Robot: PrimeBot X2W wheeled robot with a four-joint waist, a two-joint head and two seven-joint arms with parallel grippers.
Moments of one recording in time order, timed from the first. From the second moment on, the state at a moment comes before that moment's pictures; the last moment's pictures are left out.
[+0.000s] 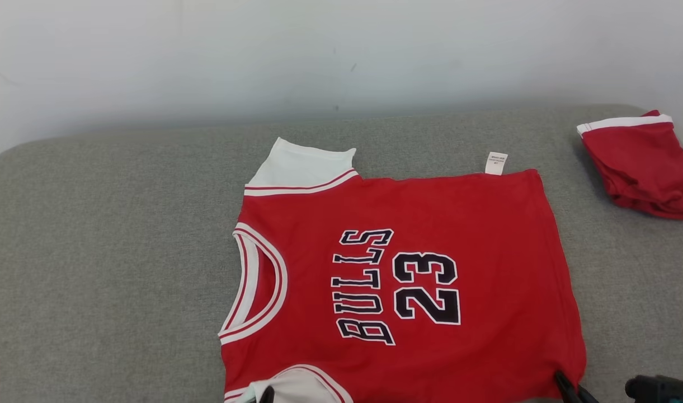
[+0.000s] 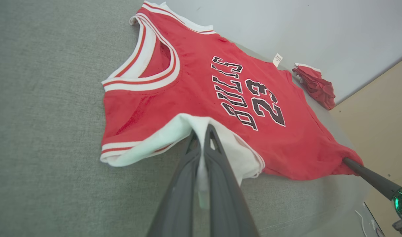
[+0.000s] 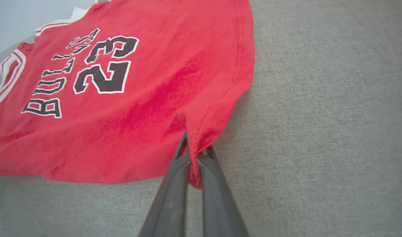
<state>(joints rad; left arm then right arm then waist) 0.09 0.33 -0.61 0.02 -0.82 0.15 -0.24 0.14 -0.34 0.14 0.23 0.58 0.13 0.06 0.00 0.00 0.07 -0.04</state>
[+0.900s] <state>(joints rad) -0.52 0.34 -0.62 0.45 -0.77 -0.05 -0.09 -0.31 -0.26 0.16 0.42 0.62 0.13 0.18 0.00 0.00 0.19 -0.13</state>
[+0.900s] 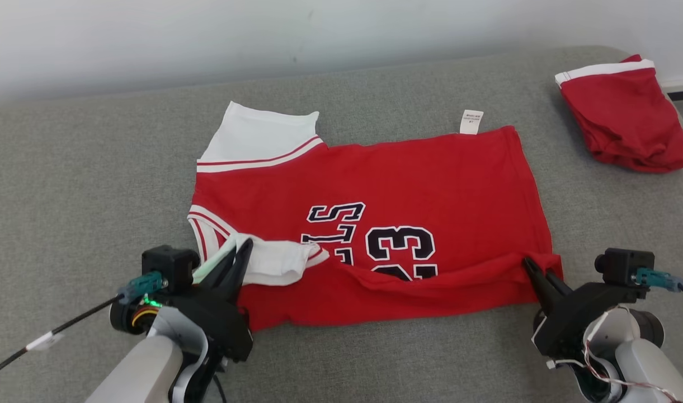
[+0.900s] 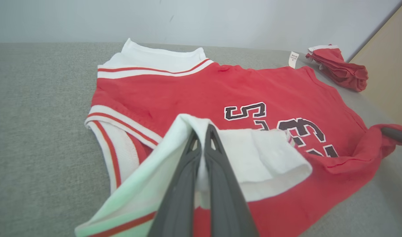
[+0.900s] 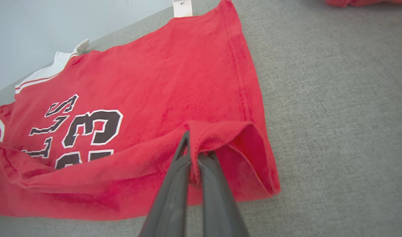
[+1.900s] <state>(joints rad) -0.31 0.30 -0.54 0.55 -0.69 -0.02 -0.26 -0.28 -0.40 0.25 0.60 0.57 0.13 -0.08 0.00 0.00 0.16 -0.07</state>
